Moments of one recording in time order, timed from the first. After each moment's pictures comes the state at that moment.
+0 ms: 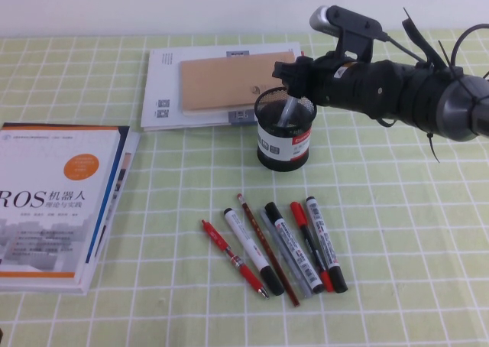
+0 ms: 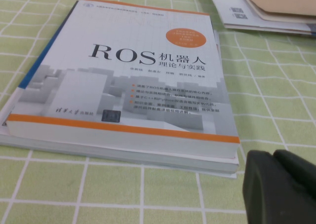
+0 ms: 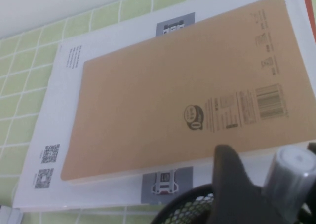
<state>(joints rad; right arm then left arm) 0.45 2.09 -1.59 0.38 0.07 0.18 -0.05 -0.01 0.03 -0.16 0.38 0.07</state>
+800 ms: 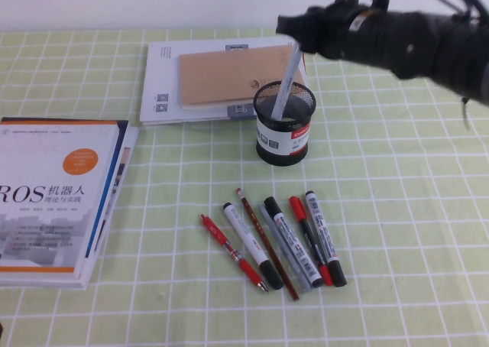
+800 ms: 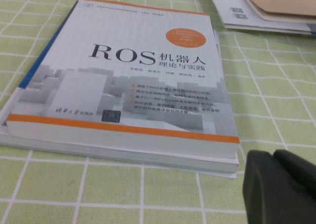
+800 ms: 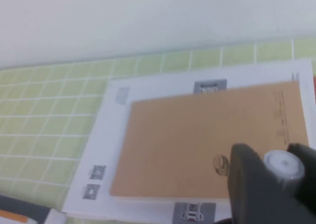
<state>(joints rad) 0.45 1.94 -1.59 0.29 0.13 0.13 -0.05 -0.01 0.03 -0.16 0.38 0.07</state>
